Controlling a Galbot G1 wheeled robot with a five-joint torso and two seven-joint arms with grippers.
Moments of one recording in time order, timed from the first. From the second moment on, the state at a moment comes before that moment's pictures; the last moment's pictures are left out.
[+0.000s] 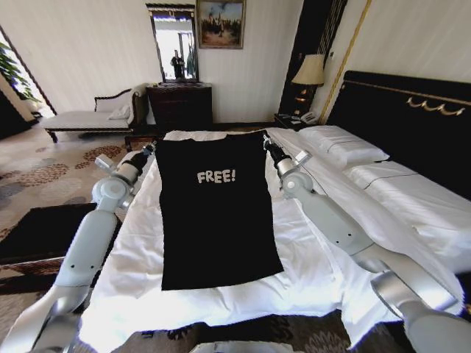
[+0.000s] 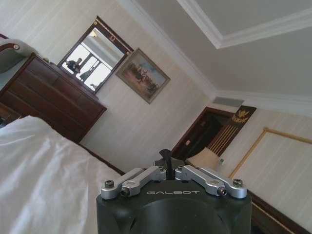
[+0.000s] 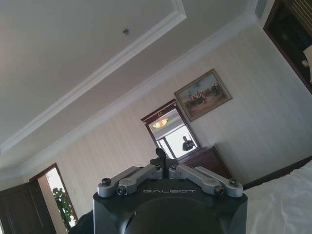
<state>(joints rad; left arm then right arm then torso) 0.59 -0.94 -0.38 -1.61 -1.40 0.26 -0.09 -0.29 0.97 -0.19 1.43 1.32 0.18 0.10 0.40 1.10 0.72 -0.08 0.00</state>
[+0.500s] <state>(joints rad) 0.92 -0.97 -0.42 -1.74 -1.31 0.26 -0.09 -0.64 0.94 -0.13 1.46 1.14 0.22 0.10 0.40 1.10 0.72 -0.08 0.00</state>
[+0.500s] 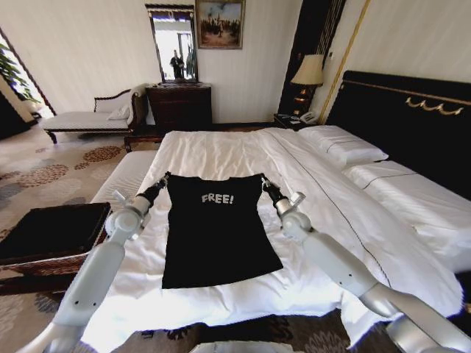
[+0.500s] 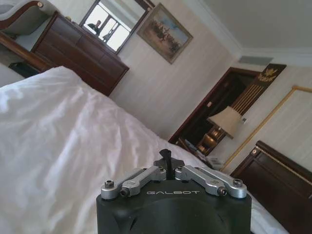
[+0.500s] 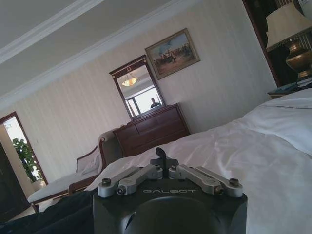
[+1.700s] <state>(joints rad) 1.55 -1.00 -0.55 -2.03 -1.00 0.30 -0.13 -1.23 0.89 0.07 1.69 0.95 0.26 0.19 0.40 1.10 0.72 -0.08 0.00</state>
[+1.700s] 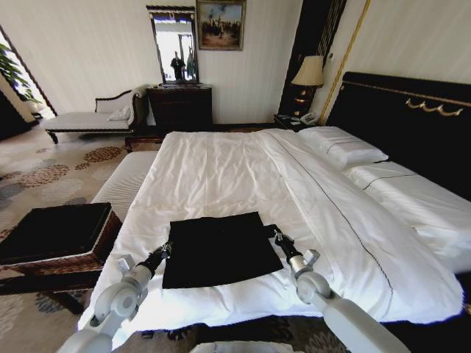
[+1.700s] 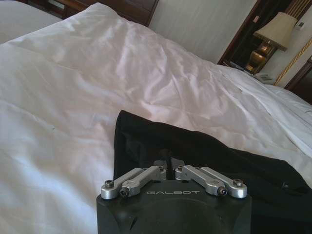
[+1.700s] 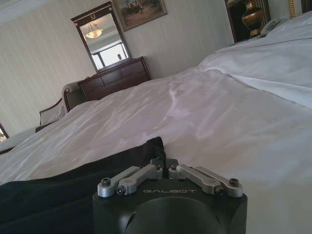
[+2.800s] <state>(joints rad) 1.70 -1.00 -0.62 -2.12 -0.91 0.42 -0.15 -1.28 0.89 0.06 1.66 0.92 0.29 0.22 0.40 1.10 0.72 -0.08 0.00</state>
